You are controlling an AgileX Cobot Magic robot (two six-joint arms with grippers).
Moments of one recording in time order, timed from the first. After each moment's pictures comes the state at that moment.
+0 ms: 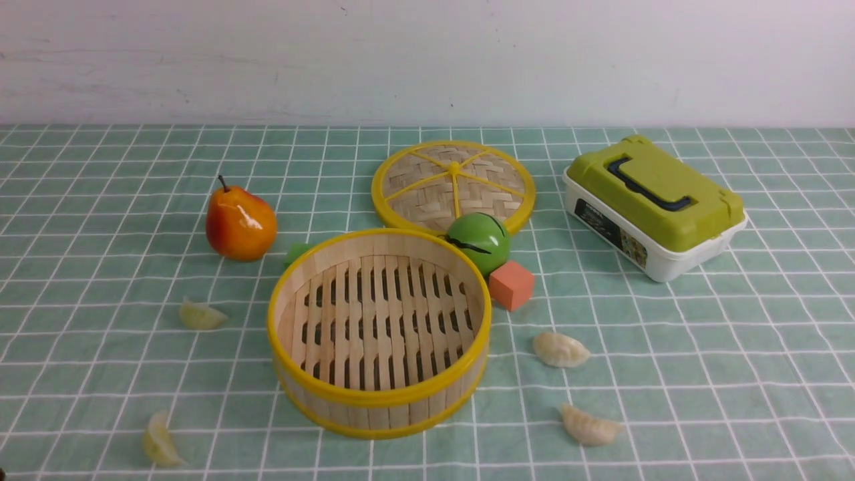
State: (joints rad) right arm 0.08 -0.01 0.03 0.05 0.23 -0.04; left arm -0.02 -0.01 0.03 0.04 0.10 -0.24
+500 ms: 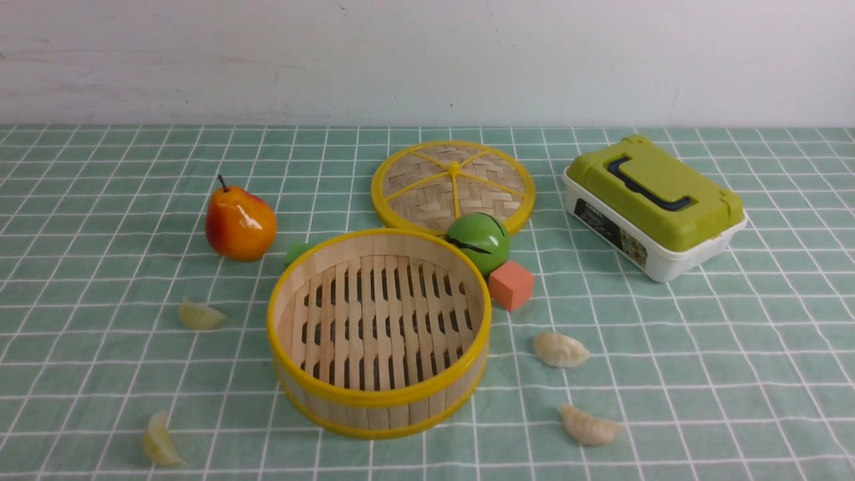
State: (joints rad) right arm 0.08 -0.01 0.03 0.15 -0.38 0.32; left arm -0.02 -0.01 0.03 0.04 -0.53 -0.51
